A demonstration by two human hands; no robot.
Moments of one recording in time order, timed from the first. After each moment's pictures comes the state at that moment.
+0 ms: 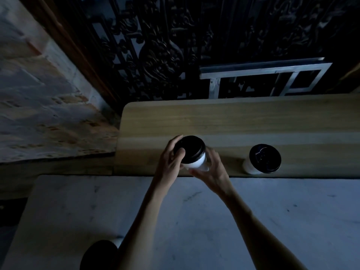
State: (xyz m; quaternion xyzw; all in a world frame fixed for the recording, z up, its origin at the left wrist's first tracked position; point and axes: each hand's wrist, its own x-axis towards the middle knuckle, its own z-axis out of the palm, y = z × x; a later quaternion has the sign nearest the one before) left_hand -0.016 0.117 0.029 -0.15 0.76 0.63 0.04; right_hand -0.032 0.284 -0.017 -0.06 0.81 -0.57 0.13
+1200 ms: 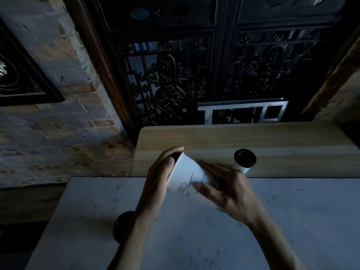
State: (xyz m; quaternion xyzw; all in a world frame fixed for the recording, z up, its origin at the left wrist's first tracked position) left_hand 0.155 0.116 0.192 -0.04 0.70 0.71 -0.09; right_hand 0.138 0.320 0.212 -0.23 0.84 -0.49 0.02
